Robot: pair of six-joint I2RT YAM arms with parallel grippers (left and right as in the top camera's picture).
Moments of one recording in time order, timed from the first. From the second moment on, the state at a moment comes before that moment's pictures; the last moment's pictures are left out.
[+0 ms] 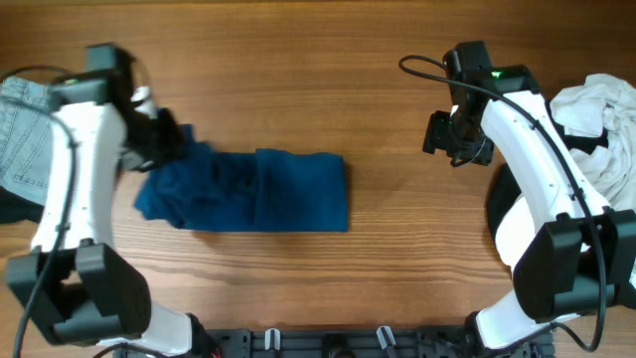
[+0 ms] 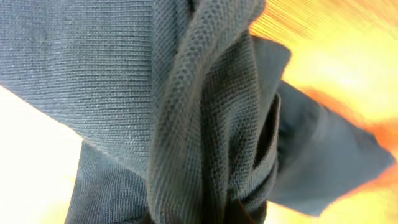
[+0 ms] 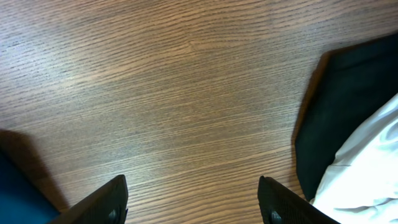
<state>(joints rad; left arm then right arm) 0.10 1.69 1.49 -1.28 0.13 -0.33 0.14 1.76 1.45 -1.19 0.09 0.40</state>
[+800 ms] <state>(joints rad) -0.58 1.77 1.49 -1.00 0.14 -0.57 0.14 1.76 1.45 -1.21 0.06 0.31</state>
